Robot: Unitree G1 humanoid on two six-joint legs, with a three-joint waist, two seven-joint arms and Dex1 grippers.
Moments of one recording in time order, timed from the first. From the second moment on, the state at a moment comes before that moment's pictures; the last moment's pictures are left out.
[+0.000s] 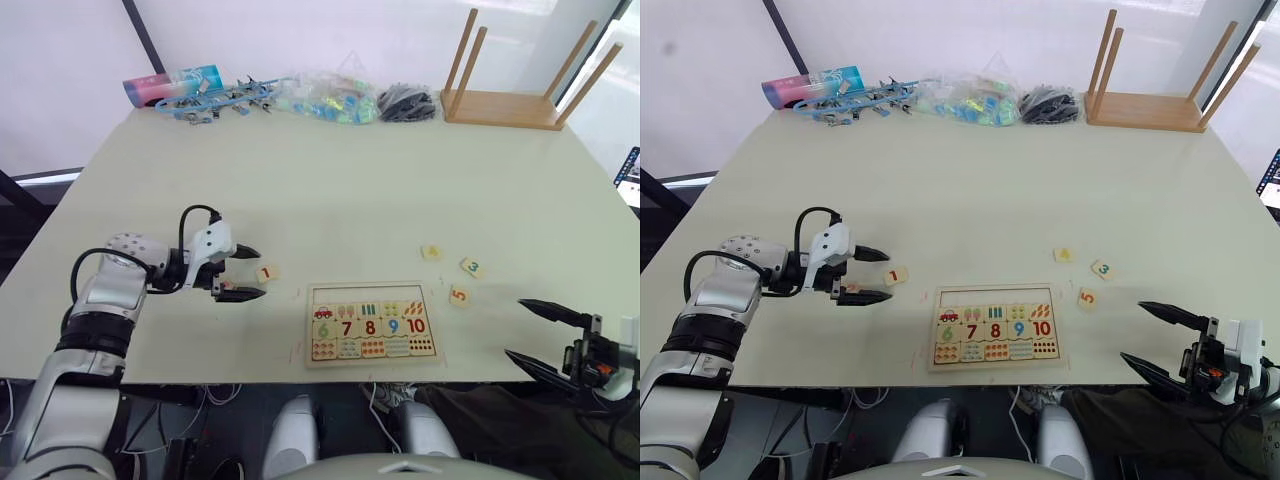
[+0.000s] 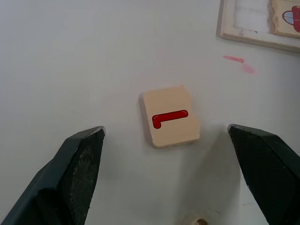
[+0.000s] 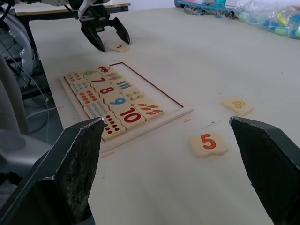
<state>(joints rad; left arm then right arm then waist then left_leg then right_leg) -0.52 0.82 -0.11 0.52 -0.12 -0.01 -1.40 0.30 -0.62 -0.37 0.00 0.66 -0.18 1.41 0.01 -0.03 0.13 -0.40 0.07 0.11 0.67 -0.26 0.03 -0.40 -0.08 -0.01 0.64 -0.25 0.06</state>
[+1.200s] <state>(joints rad) -0.49 0.81 -0.09 0.14 -0.22 0.28 -1.38 0.34 -0.56 -0.37 -0.03 0.64 -0.21 1.40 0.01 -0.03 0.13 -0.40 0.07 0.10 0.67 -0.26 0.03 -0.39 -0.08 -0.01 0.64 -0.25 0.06</state>
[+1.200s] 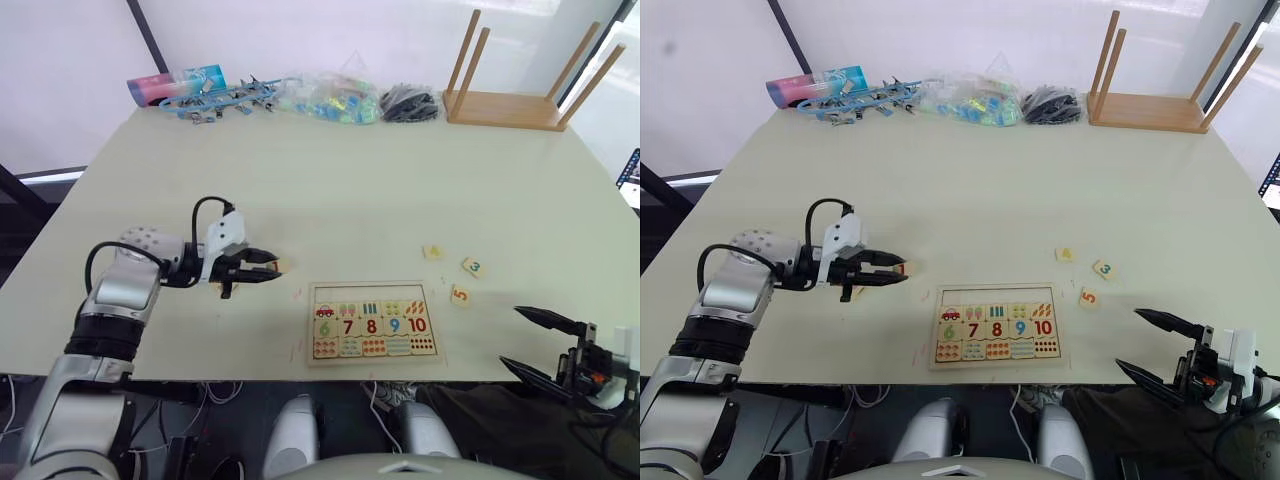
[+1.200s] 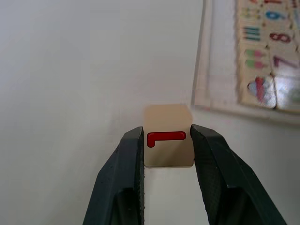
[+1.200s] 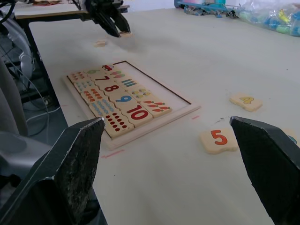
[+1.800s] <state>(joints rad) -0.50 0.76 -0.26 -0.09 -0.17 0.46 -1.28 0.34 -0.54 -0.35 -0.05 0.64 -0.21 1.39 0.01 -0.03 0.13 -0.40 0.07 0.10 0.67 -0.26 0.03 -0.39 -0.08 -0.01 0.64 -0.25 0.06</state>
